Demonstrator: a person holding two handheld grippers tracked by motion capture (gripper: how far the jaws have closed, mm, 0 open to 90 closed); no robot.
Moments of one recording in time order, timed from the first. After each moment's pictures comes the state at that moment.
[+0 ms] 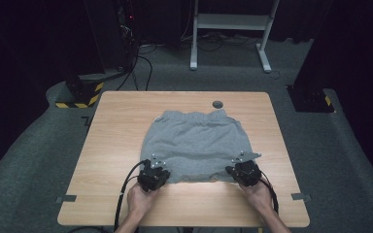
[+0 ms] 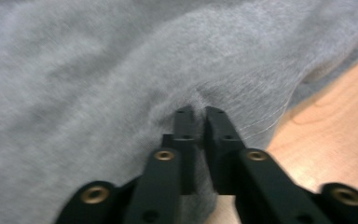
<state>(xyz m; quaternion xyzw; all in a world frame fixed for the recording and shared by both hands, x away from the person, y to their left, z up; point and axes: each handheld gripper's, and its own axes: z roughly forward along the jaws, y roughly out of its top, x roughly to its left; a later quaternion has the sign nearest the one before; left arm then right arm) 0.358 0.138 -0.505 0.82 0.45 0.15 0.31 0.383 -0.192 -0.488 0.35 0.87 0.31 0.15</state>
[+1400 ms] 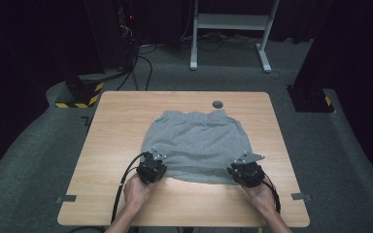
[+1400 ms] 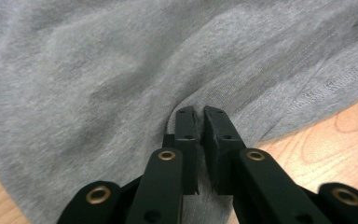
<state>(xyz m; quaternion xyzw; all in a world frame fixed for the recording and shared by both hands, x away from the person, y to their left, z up) 0.376 0.142 -0.499 0.84 0.44 0.15 0.28 0.372 -0.198 -0.482 0.35 0.86 0.31 0.18</state>
